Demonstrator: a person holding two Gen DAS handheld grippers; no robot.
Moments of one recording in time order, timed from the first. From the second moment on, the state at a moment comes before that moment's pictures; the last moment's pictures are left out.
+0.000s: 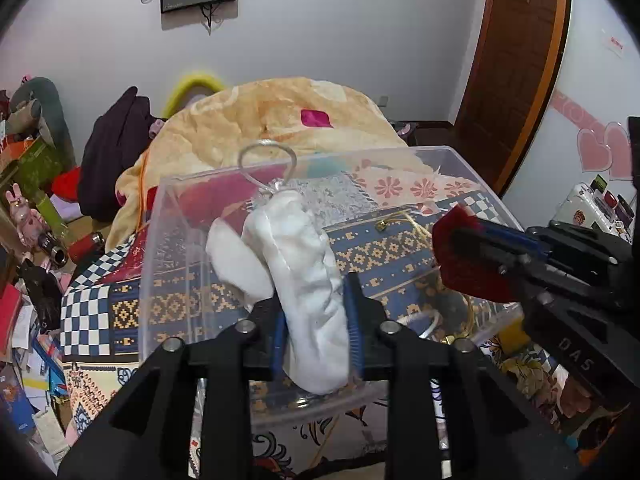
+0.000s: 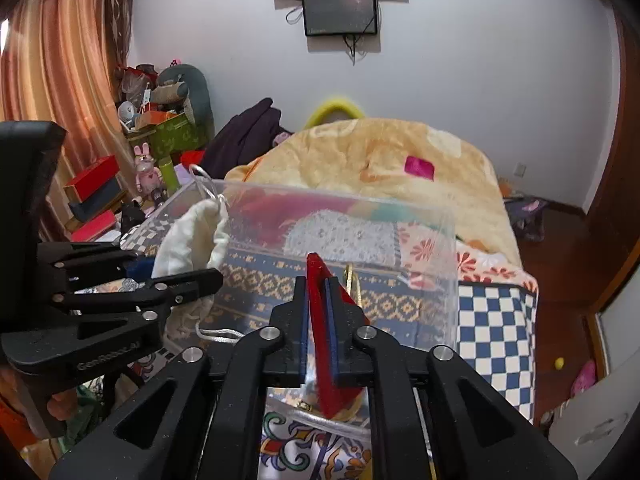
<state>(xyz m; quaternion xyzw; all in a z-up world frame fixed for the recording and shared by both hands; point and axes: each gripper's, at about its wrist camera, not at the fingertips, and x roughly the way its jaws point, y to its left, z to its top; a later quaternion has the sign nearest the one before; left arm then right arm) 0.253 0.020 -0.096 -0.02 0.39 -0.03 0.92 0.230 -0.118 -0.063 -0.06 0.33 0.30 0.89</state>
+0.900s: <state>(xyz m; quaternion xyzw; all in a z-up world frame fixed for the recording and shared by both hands) 0.143 0.014 -0.037 0.01 0.28 -0.03 0.96 0.162 -0.175 -0.017 -0.05 0.23 0.28 0.93</state>
